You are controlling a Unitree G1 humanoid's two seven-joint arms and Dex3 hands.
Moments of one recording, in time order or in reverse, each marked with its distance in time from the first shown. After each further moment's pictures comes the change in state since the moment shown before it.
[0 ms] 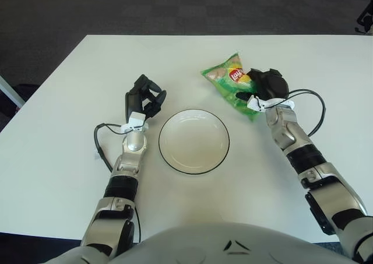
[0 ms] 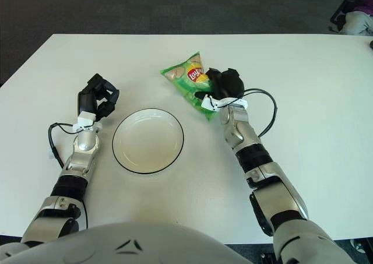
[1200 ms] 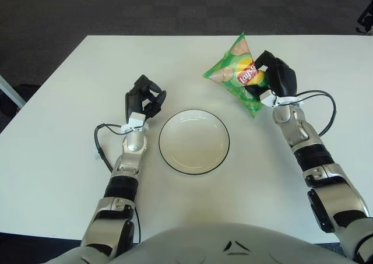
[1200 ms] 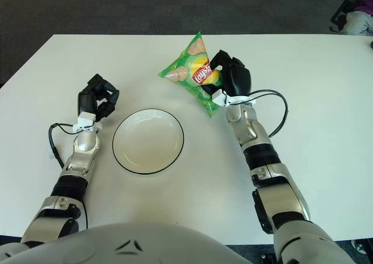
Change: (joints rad) left arm -0.003 0.001 0.000 0.007 -0.003 -0.006 0.000; right arm 0.010 -0.005 -0.167 -0.036 0.207 -0.371 -0.130
